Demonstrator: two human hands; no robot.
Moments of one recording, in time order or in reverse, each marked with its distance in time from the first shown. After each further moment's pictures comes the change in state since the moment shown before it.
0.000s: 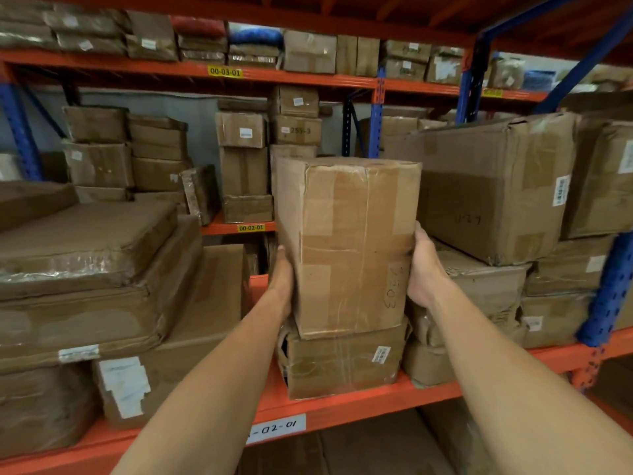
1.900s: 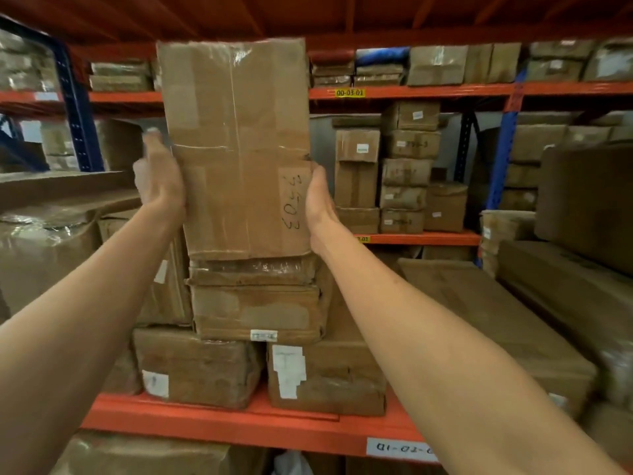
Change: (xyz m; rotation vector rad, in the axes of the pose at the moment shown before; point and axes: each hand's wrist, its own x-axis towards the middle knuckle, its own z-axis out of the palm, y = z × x) left_hand -0.163 0.240 -0.320 -0.027 0.745 0.821; right_hand -0.103 0.009 0.413 -0.101 -0.548 -0.185
